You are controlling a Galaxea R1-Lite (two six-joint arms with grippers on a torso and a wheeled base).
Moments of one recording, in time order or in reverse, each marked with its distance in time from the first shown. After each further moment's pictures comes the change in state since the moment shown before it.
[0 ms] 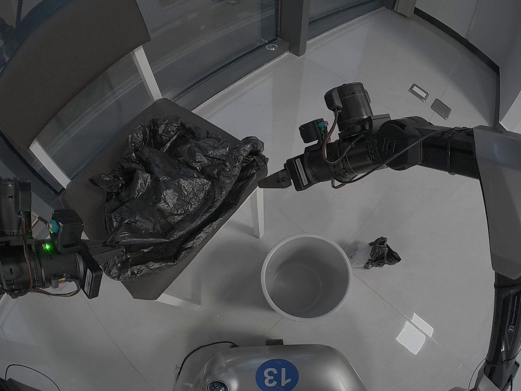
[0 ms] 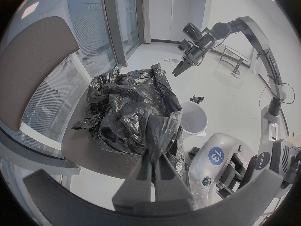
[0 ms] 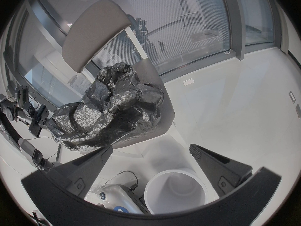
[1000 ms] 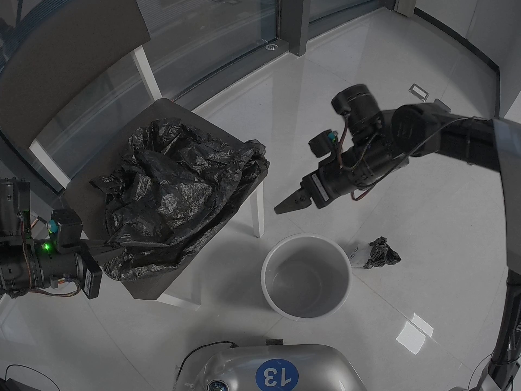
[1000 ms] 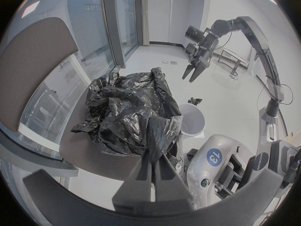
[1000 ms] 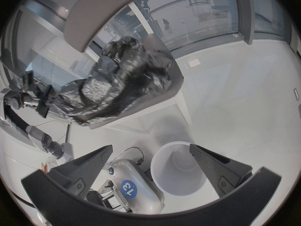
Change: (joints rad) left arm 0.004 -0.004 0.003 -0.008 -0.031 0.000; right arm 0.000 -0.066 0.000 0.304 0.020 -0.086
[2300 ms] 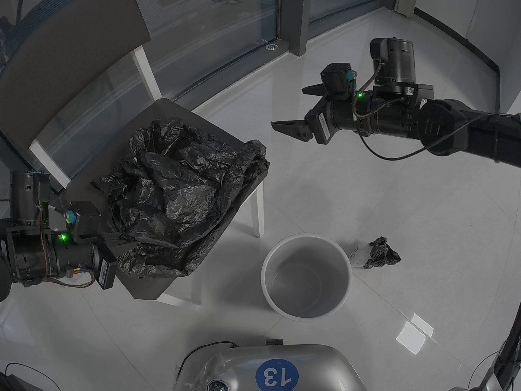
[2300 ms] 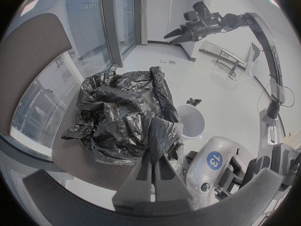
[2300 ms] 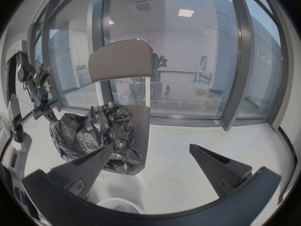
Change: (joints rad) left arm -0.034 0.104 -0.047 -0.045 0.005 -0.018; right arm -0.016 -0.130 0.164 -0.670 -0.043 -0.310
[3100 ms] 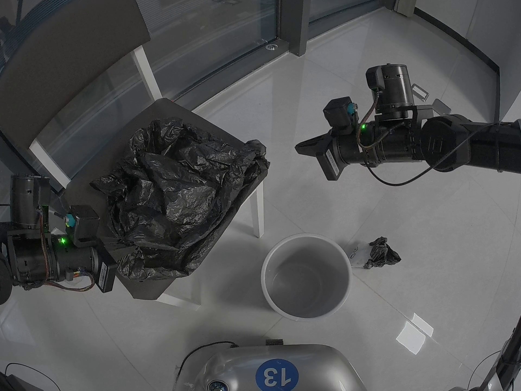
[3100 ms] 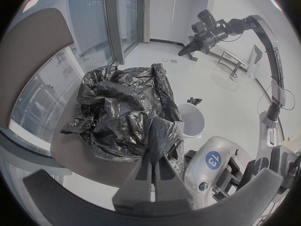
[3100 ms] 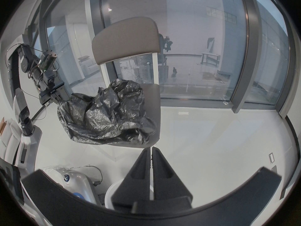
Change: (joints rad) left arm 0.009 0.000 0.018 -0.001 0.001 -0.023; right arm -0.009 -0.035 0.150 0.096 0.003 0.002
